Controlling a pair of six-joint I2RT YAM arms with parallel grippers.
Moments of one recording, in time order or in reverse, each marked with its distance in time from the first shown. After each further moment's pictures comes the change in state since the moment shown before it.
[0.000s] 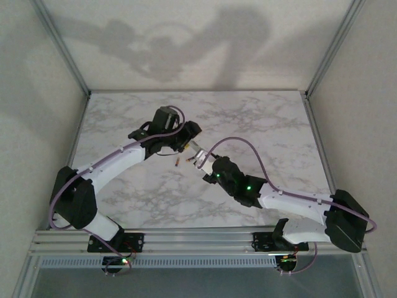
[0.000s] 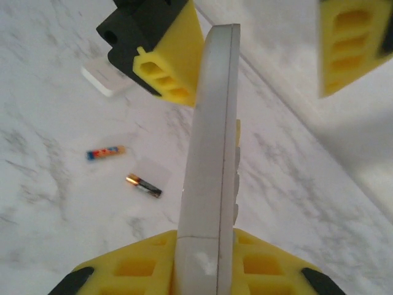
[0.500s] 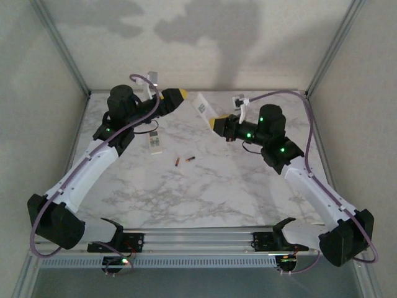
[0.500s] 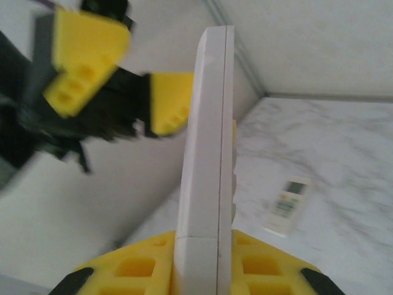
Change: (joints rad) left arm 0.185 -0.180 0.062 0.362 0.331 0.314; right arm -0.522 -0.012 0.395 -0.069 -1.025 0.830
